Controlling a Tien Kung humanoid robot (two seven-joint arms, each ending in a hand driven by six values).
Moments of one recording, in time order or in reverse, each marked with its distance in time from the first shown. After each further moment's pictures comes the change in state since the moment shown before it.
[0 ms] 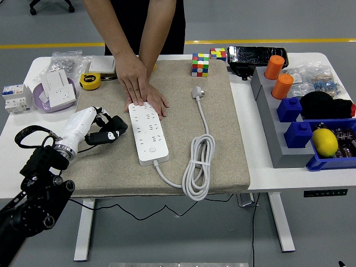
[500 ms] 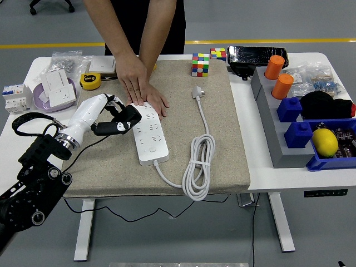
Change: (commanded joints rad) left arm -0.051 0.113 0.186 -0.128 -0.186 -0.039 -0.025; right arm 0.001 0.000 0.002 0.000 0.001 0.000 -0.001
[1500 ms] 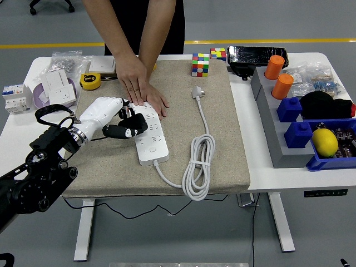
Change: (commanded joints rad) left arm -0.161 0.036 0.205 0.215 0.096 0.077 -0.059; right arm 0.009 -0.016 -0.017 0.000 0.004 0.000 -0.002
